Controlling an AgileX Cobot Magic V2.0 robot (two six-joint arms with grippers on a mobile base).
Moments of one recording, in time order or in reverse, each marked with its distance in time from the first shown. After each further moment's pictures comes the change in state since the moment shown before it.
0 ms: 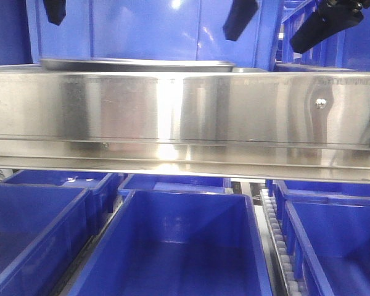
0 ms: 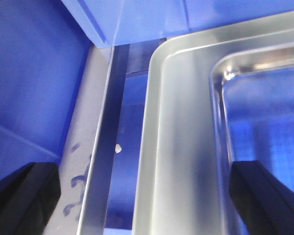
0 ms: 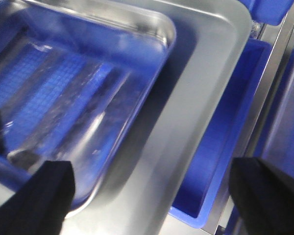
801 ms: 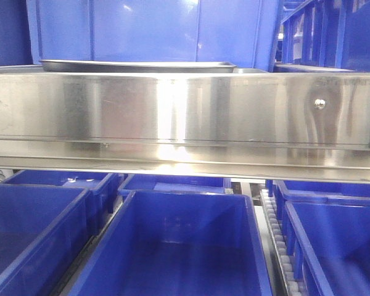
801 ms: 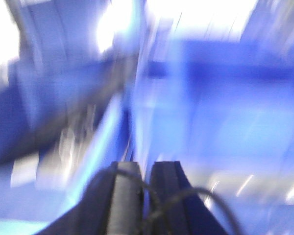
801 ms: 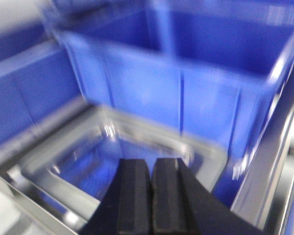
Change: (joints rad) left arm 0.000 -0.706 0.049 -0.021 -0.131 -0.004; right arm 0.000 -0.611 0.000 -0.030 -0.024 -0.015
